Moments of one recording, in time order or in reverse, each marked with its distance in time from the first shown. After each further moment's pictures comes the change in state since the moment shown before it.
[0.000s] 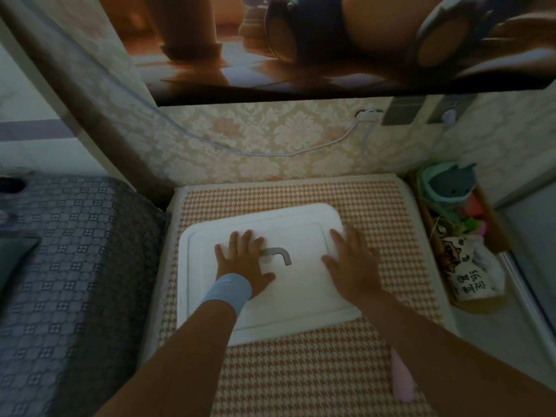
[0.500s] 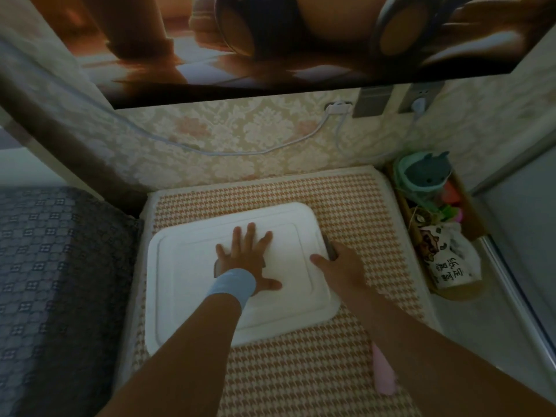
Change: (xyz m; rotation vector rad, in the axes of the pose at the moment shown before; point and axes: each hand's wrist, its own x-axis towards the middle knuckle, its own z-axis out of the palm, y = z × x) left_hand 0.028 0.058 -0.006 0.028 -0.165 0.093; right_hand -0.003 0.024 -0.011 0.761 -0.050 0.387
